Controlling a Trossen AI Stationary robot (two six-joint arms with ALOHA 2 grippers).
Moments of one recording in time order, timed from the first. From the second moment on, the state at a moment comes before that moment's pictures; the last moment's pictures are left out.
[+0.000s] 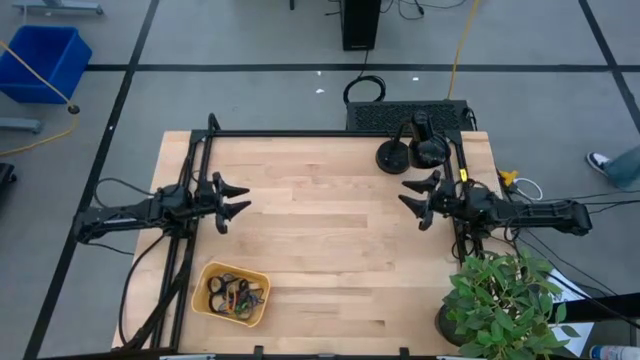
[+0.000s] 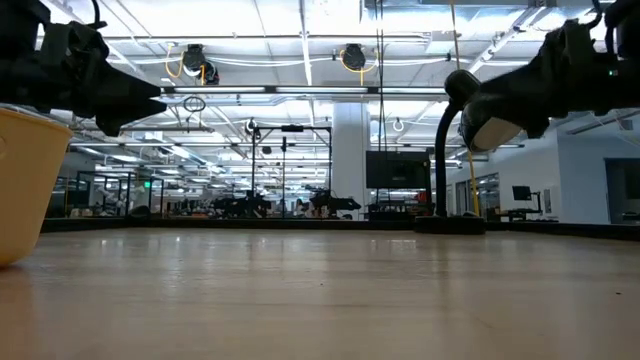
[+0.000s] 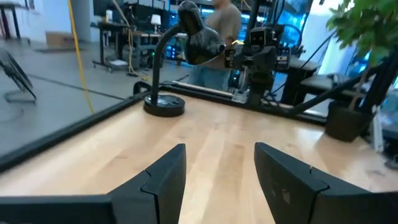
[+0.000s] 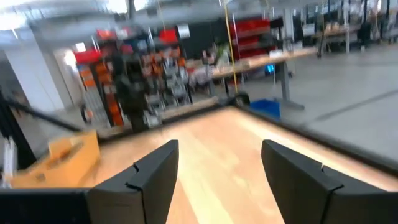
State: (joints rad) left arm 0.11 0.03 0.04 -0.04 -0.09 -0.17; right arm -0.04 0.18 0.02 0.24 0.29 0.20
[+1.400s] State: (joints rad) left arm 0.11 0.03 0.03 -0.02 -0.10 -0.15; right arm -0.04 0.18 0.02 0.09 0.29 0.20
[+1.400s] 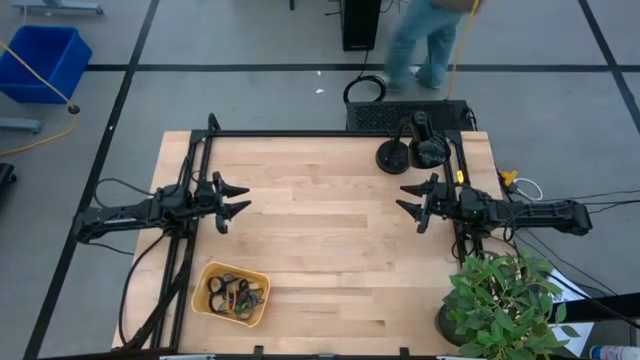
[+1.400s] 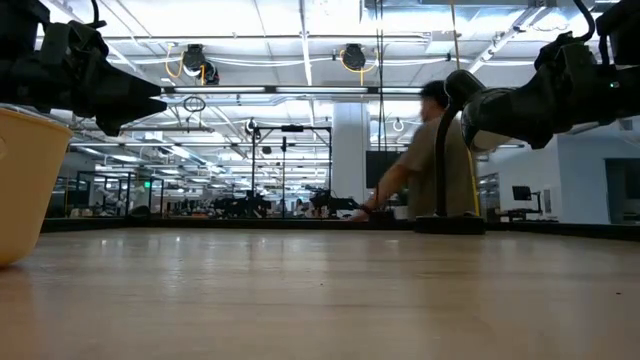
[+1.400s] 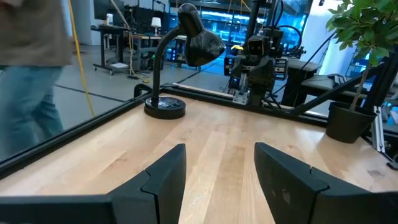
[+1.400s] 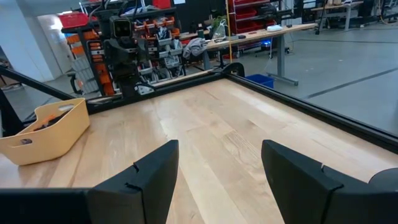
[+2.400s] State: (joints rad) left arm 0.11 0.03 0.03 -0.02 -0.10 -0.14; right arm -0.07 0.00 0.01 0.04 0.28 0.20
